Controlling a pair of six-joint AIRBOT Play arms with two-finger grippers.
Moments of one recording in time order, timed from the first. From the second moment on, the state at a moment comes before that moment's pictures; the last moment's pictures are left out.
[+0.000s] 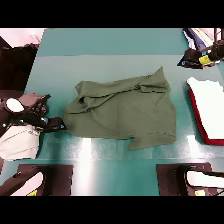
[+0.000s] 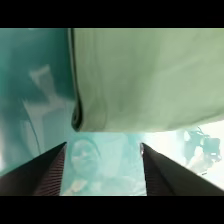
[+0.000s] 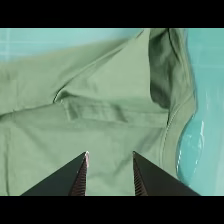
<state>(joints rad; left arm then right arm) 0.11 -1.04 0.64 1.12 -1.21 -1.39 -0.11 -1.41 1.67 -1.22 1.38 1.54</state>
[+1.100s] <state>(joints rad) 0.11 -1.03 0.63 0.99 -1.18 -1.34 -0.32 -1.13 0.98 -1.23 1.48 1.44</state>
